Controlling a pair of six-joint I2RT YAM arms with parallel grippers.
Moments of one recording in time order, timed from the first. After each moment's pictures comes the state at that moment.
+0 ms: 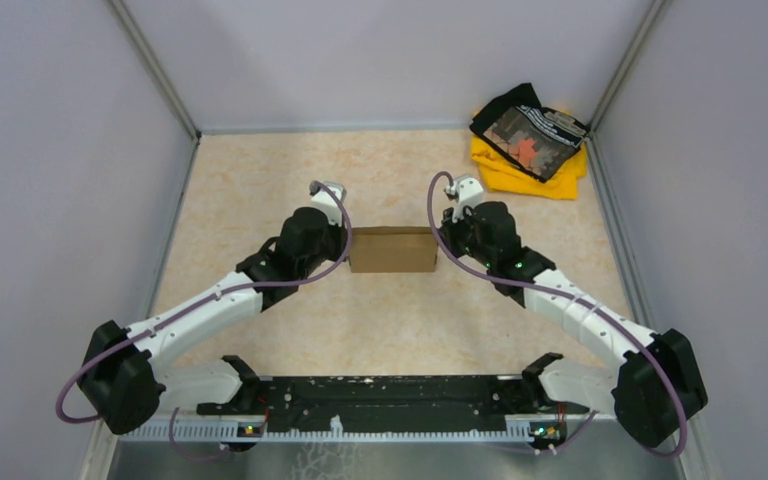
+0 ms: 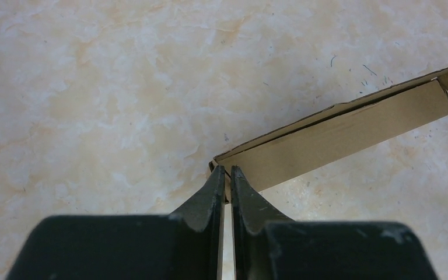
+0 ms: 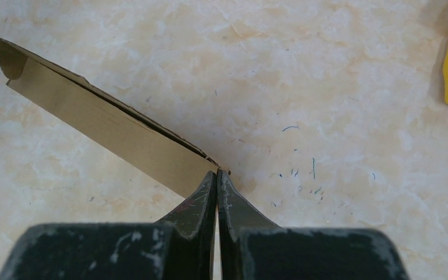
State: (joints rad) left arm -0.75 1.18 0.79 -0.05 -0.30 -0.25; right arm 0.56 1.11 0.71 -0.01 -0.03 0.10
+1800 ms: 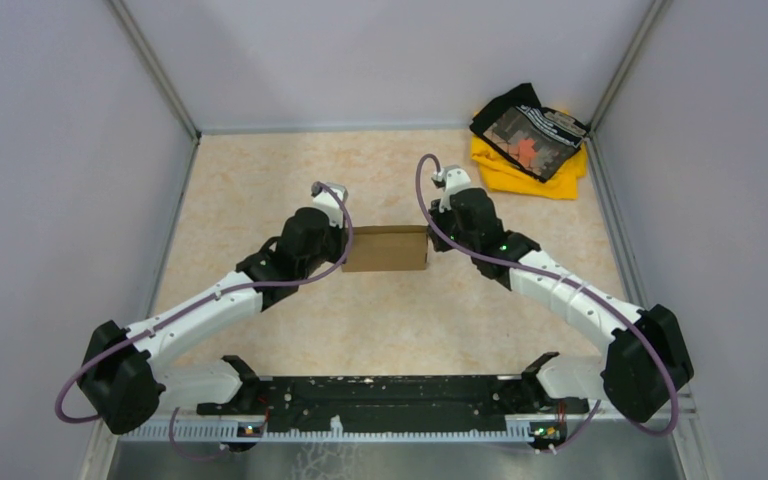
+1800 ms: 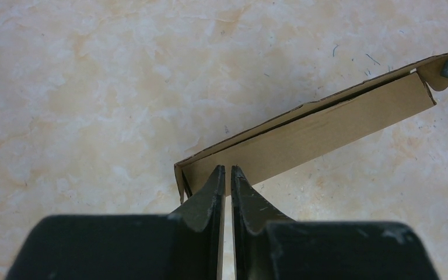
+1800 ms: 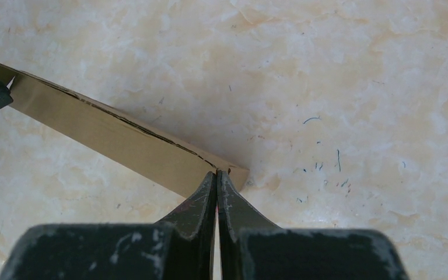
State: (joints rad) left arm -0.75 1.18 0.80 -0.09 -0.30 -0.24; right arm 0.62 1.24 0.87 -0.15 0.05 0.22
